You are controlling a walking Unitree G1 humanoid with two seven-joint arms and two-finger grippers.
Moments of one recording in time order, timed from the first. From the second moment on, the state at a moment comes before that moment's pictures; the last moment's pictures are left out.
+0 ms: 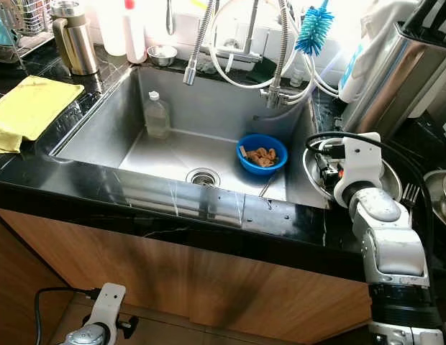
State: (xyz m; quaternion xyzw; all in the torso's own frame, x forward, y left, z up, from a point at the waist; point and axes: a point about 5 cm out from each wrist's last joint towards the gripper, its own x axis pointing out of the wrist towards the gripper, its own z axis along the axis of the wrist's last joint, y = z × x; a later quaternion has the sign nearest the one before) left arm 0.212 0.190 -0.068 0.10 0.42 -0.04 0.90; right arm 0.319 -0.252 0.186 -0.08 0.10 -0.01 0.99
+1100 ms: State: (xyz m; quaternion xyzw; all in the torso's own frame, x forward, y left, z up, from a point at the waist) left arm 0.212 0.190 -0.068 0.09 0.42 -0.04 0.90; right arm 0.318 -0.255 0.182 -0.10 0.14 0.00 0.98
